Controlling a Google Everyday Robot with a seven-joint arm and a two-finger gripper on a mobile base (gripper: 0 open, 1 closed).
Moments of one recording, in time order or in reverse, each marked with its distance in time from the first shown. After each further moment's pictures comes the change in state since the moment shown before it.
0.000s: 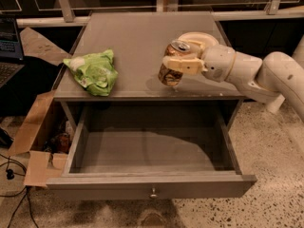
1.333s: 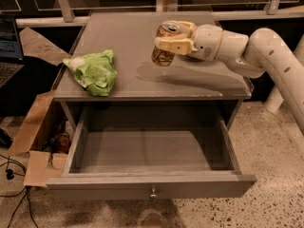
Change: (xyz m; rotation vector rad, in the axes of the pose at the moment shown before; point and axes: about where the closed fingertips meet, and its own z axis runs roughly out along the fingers) arm -0.018 -0.045 0.044 -0.055 0.011 -0.065
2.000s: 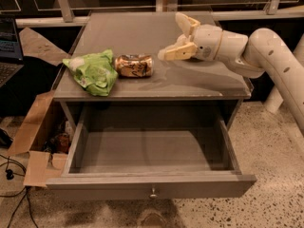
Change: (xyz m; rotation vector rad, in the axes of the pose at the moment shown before) arm 0.000 0.000 0.000 0.000 0.000 0.000
